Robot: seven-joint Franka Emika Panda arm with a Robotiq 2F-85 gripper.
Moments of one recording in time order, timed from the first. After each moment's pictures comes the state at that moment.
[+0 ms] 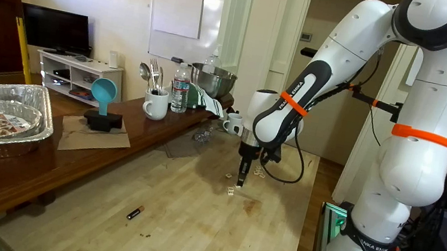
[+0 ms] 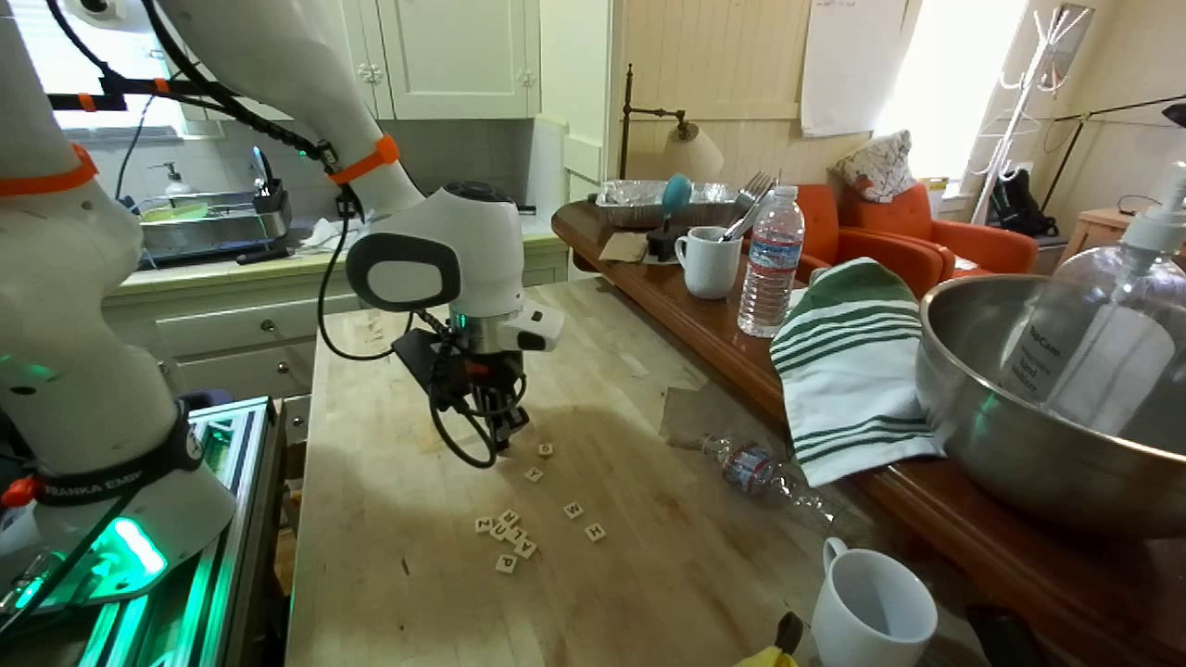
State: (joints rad) arm -0.09 0.02 -0.07 -2.74 0.07 2.79 -0.46
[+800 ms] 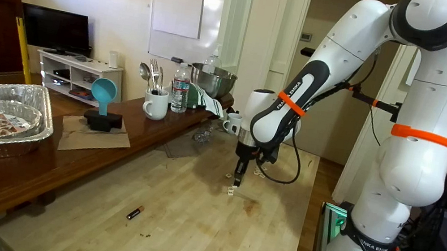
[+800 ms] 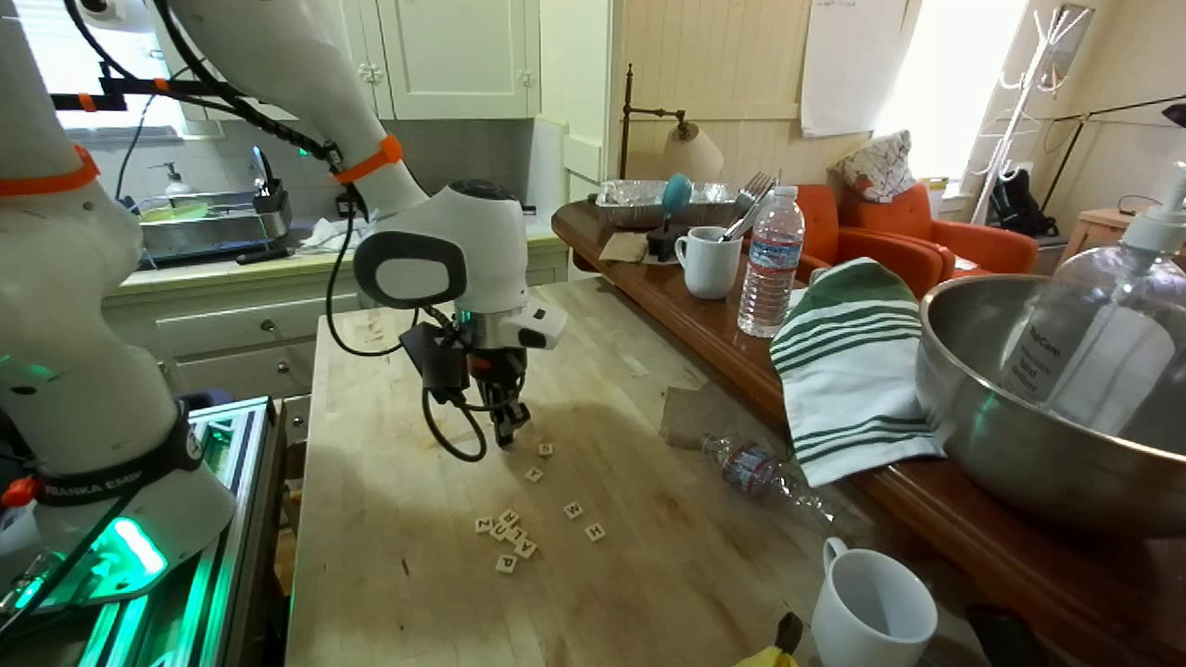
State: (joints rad) arm -0.08 0.04 -0.05 -2.72 0.07 2.79 -0.36
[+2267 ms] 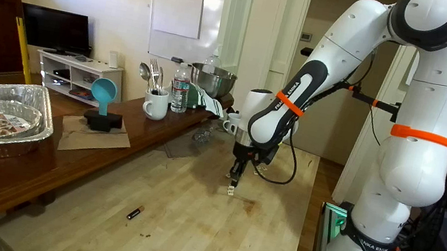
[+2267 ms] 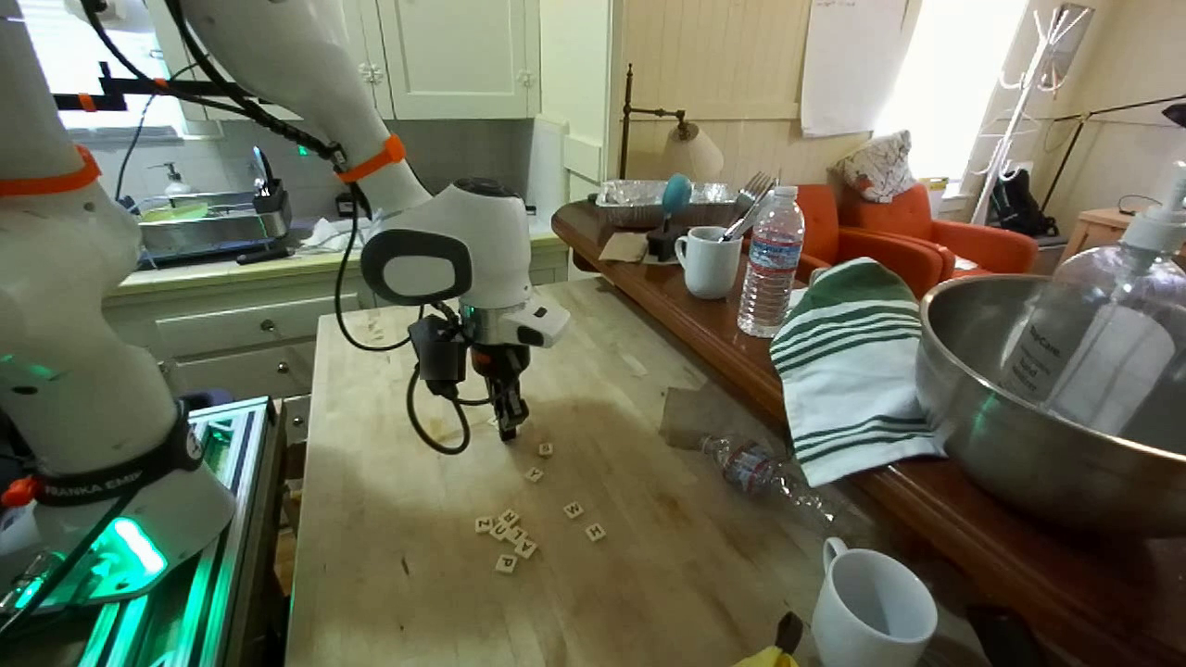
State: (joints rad) arm -0.07 0.05 -0.04 -2.71 0.07 2.79 -0.23
